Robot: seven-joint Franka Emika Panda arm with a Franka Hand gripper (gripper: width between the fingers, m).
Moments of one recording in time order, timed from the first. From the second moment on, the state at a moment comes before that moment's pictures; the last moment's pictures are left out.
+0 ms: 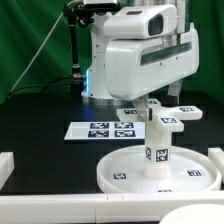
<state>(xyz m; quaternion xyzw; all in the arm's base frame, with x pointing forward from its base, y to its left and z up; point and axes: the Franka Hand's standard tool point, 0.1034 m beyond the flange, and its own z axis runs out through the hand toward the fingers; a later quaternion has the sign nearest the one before) 0.564 0.036 0.108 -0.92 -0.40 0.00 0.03</state>
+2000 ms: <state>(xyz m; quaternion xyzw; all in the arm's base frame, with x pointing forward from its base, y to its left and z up) 0.559 0.039 0.104 -0.98 0.20 -0.02 0.05</state>
